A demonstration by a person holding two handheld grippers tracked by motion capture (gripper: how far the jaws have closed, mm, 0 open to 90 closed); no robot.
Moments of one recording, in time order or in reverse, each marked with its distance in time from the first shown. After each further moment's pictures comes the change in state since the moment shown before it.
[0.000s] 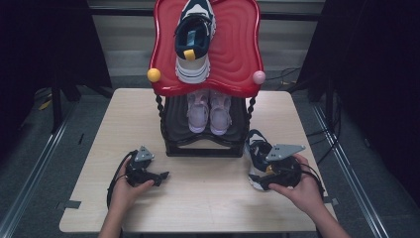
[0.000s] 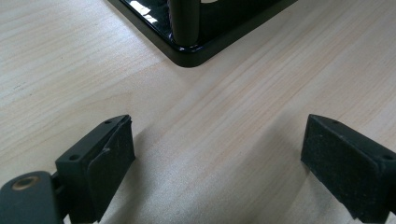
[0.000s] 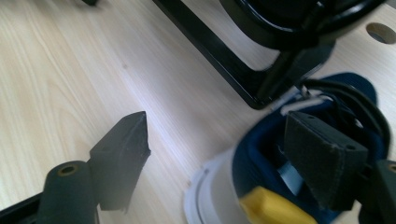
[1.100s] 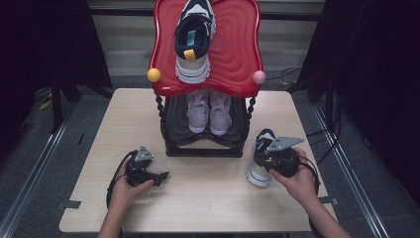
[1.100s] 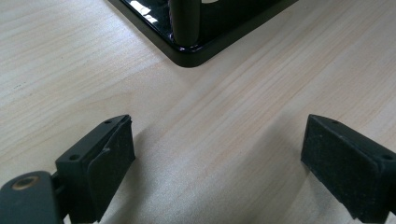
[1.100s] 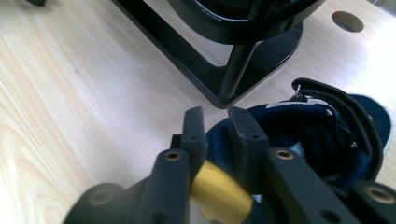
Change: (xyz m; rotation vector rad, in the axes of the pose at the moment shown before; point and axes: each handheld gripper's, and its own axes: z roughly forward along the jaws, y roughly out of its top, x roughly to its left) left arm 0.000 0.000 0.000 -0.001 -0.004 -0.008; right arm -0.025 0.001 0.016 0.003 -0.043 0.075
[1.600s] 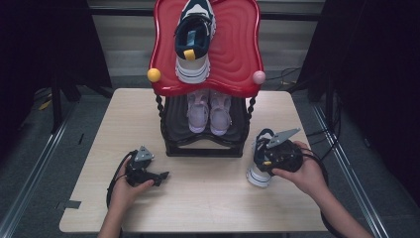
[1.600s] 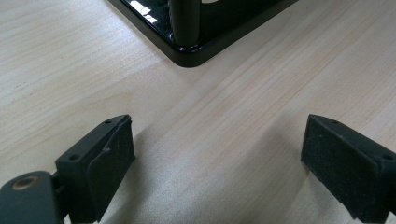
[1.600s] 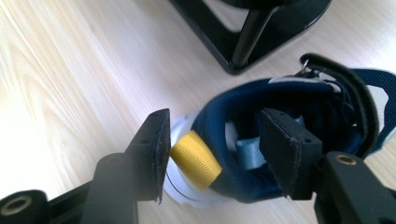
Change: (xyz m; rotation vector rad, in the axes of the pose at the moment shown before) left arm 0.000 0.000 0.000 0.000 0.000 -0.001; right arm -0.009 0.016 -0.007 0.214 0.075 -0.089
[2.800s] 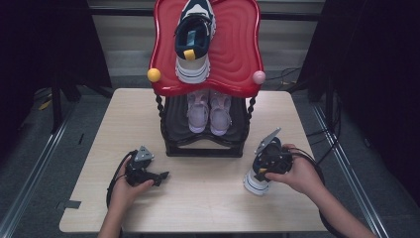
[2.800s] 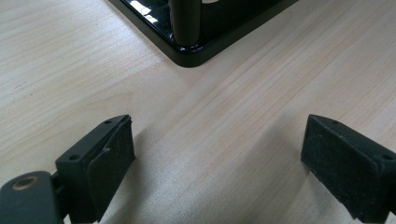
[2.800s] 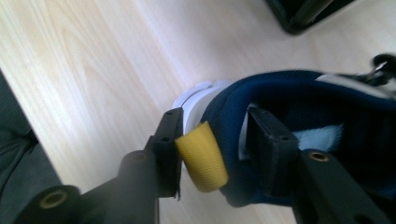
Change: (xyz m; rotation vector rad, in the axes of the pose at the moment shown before) left arm 0.000 0.000 0.000 0.000 -0.002 -0.001; right arm 0.016 0.018 0.010 0.255 0.128 -0.009
